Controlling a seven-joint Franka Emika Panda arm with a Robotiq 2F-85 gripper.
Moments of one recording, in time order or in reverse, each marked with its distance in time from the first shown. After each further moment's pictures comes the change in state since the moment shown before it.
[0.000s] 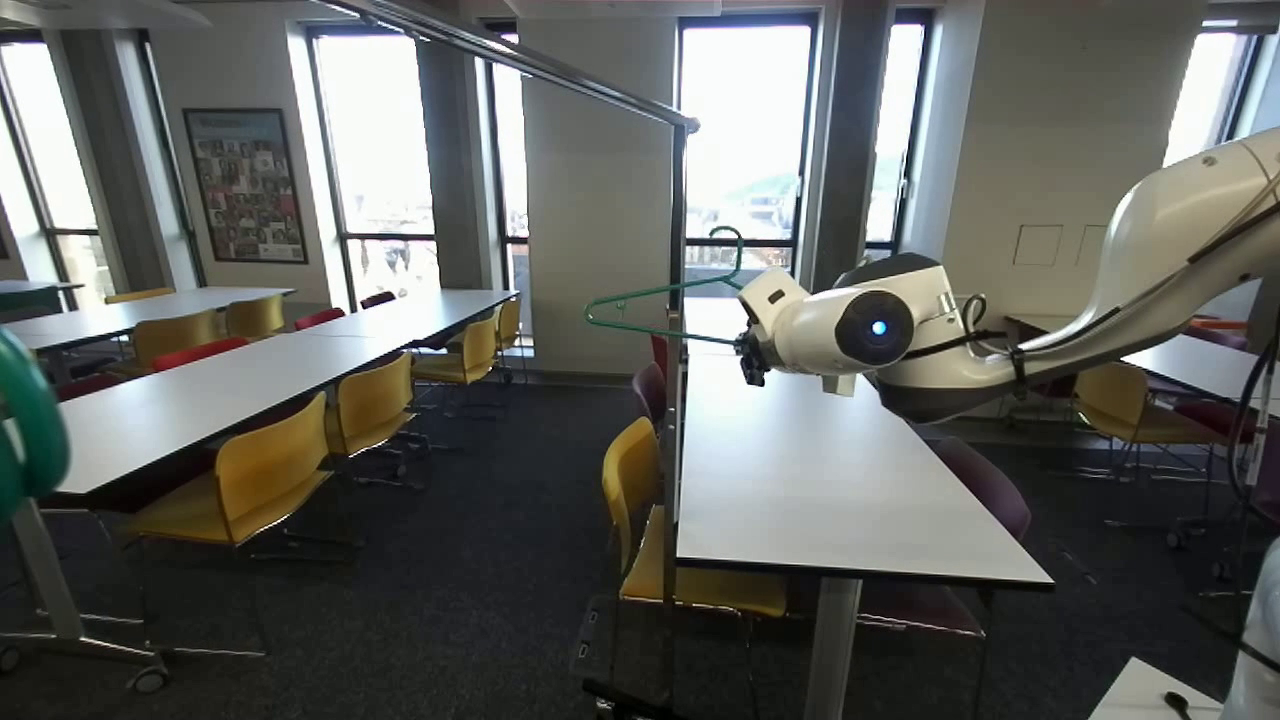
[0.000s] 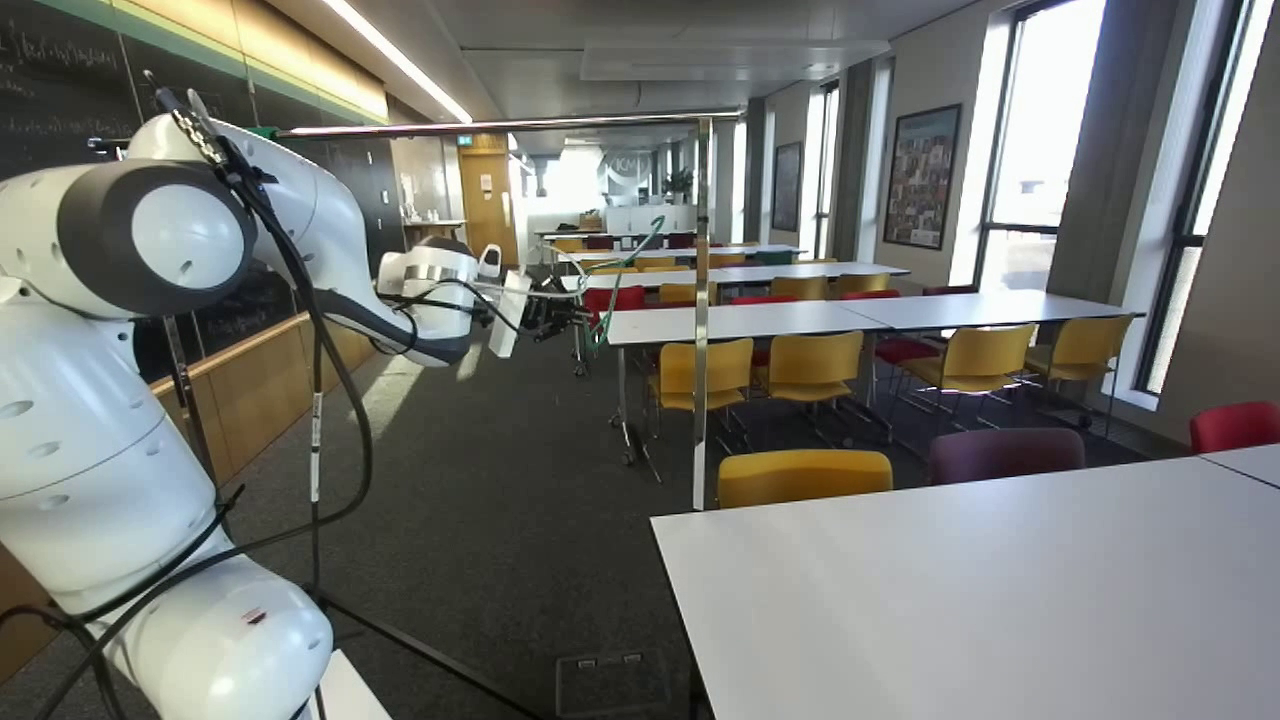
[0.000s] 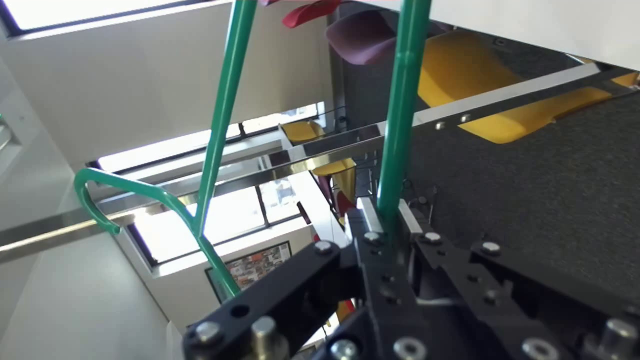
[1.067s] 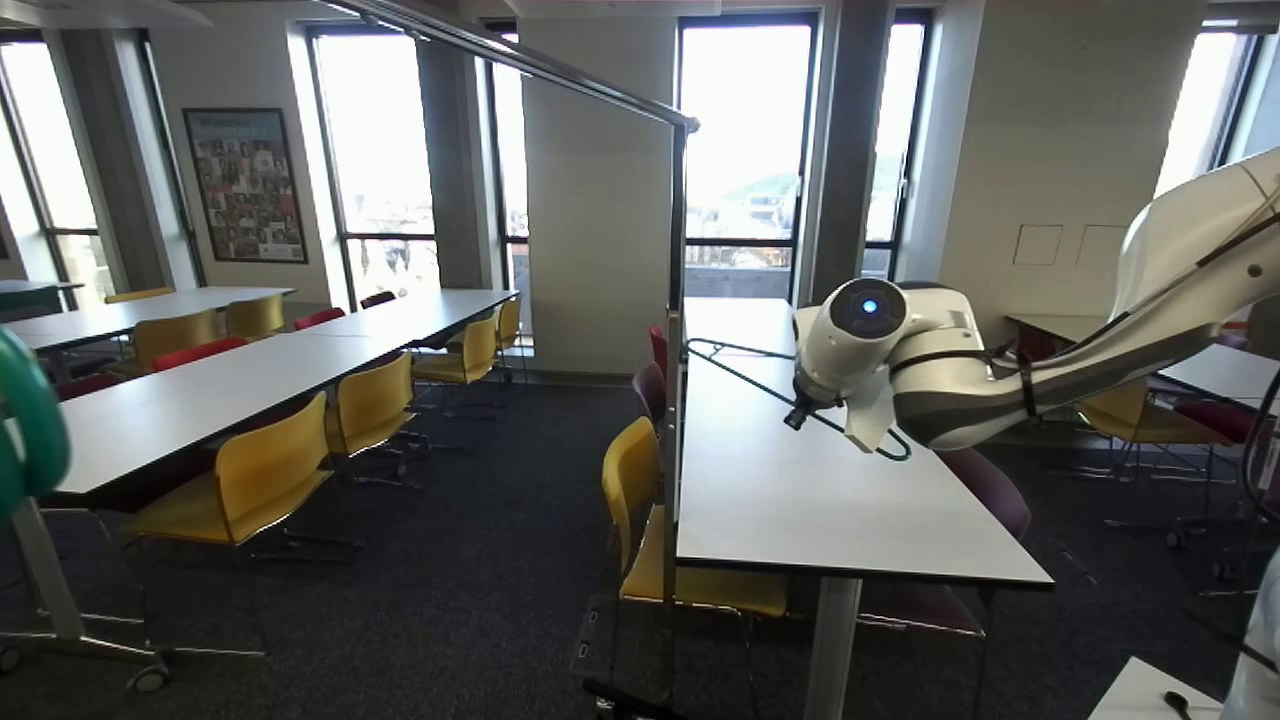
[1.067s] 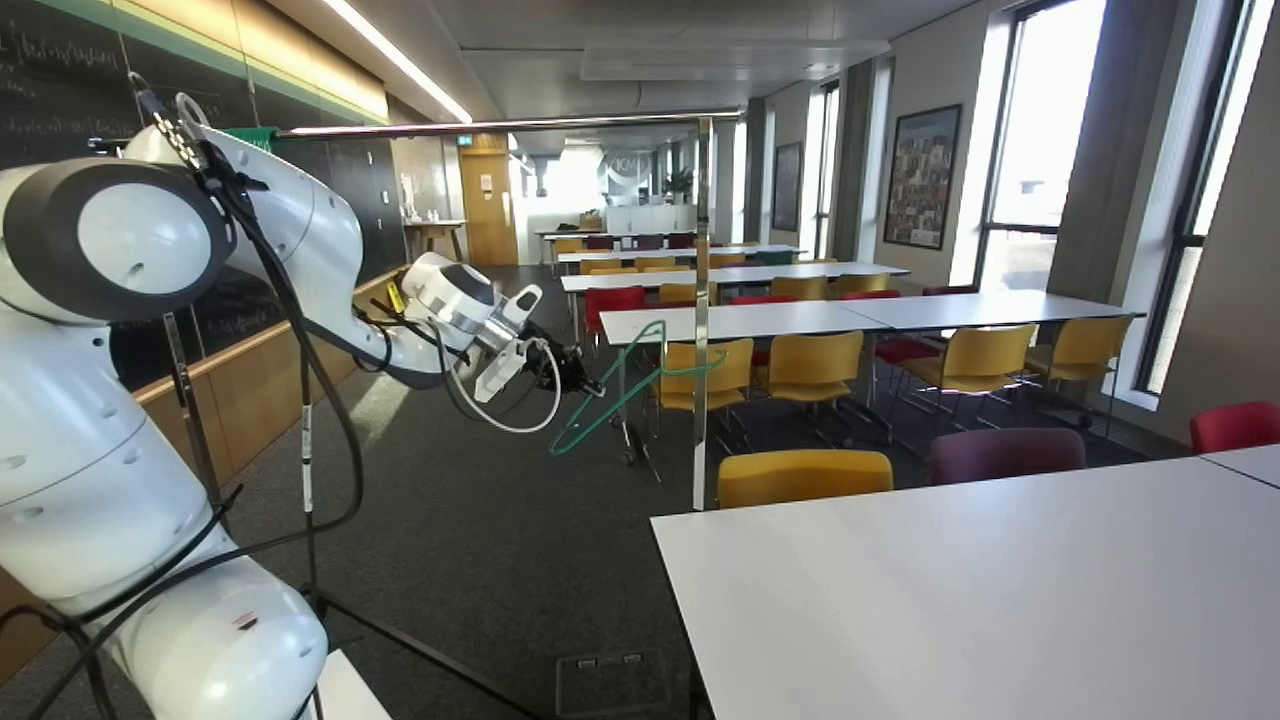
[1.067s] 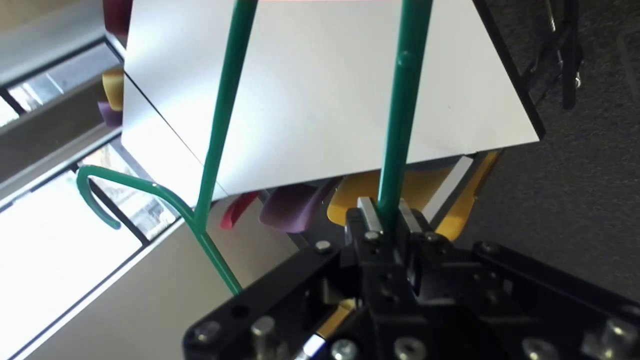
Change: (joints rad) arm -0.063 -0.049 -0.025 -0.141 0.506 -0.083 0.184
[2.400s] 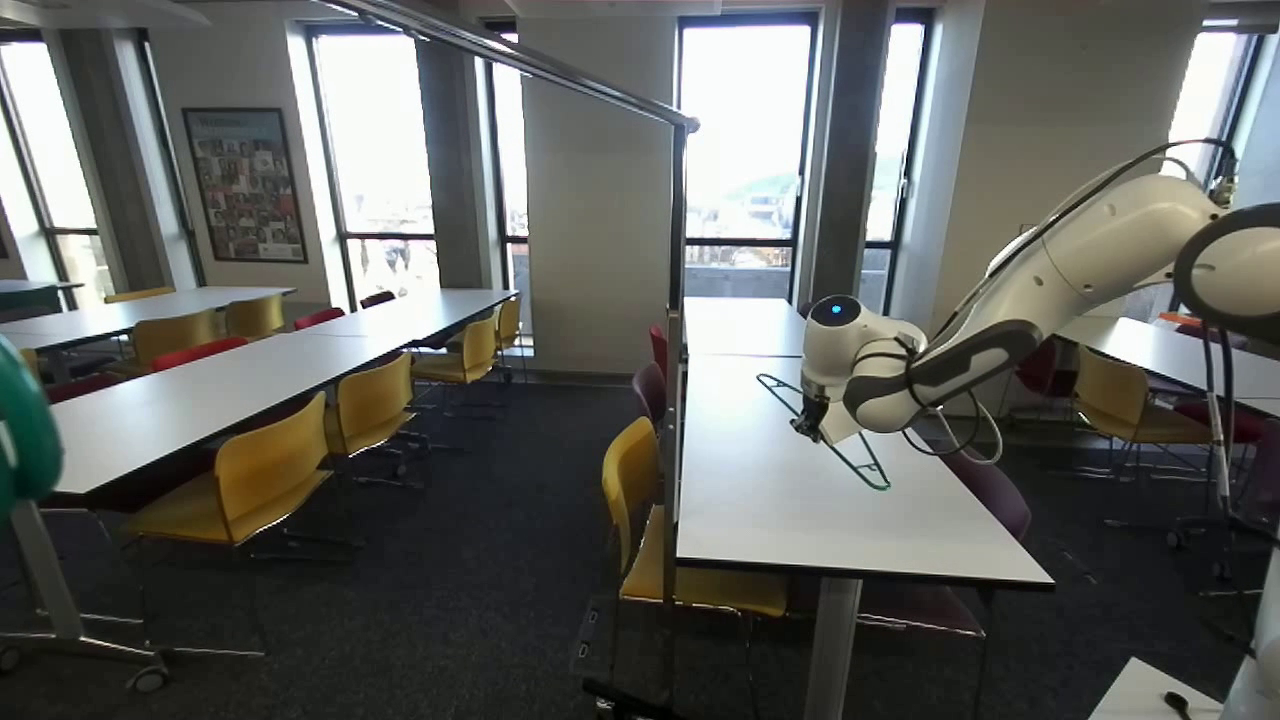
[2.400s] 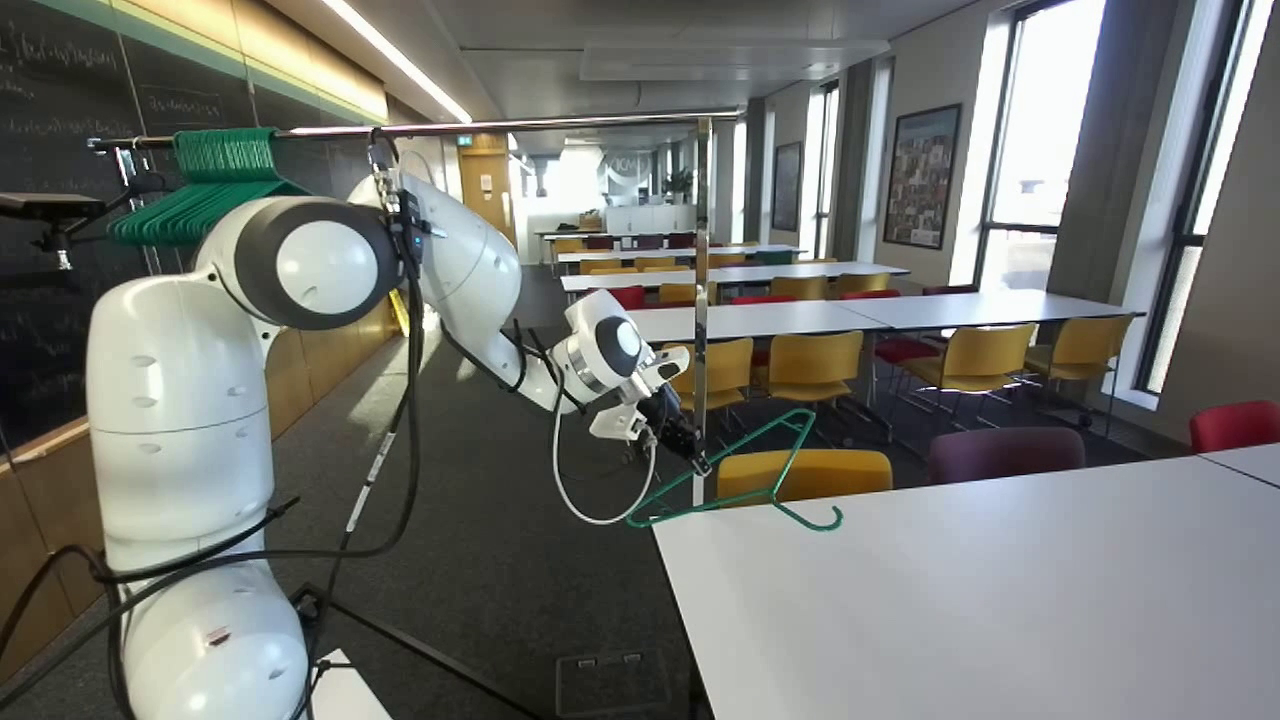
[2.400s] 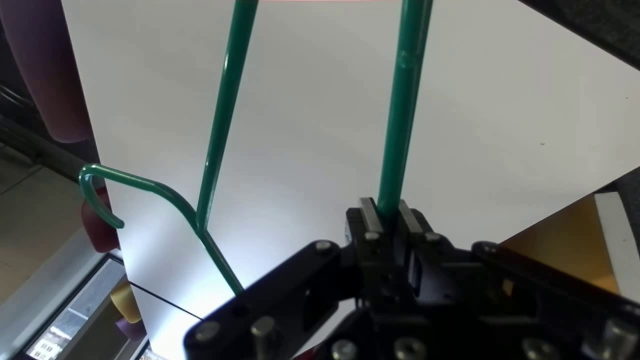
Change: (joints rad) arm -0.177 0.403 -0.202 0.237 0.256 0.185 0.044
